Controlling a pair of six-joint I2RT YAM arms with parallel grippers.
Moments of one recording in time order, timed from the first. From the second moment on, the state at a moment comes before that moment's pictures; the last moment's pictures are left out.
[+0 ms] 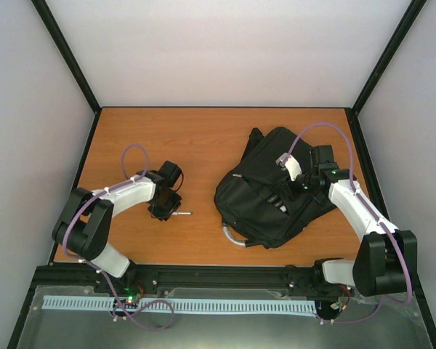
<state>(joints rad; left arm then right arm) -0.44 1.53 0.81 -0.73 0.01 -1.38 0.11 1.28 0.86 -0.63 -0.65 -0.49</state>
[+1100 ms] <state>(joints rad) -0.67 1.44 1.12 -0.66 0.29 -0.70 0.11 1.28 0.86 -0.64 -0.65 -0.49</state>
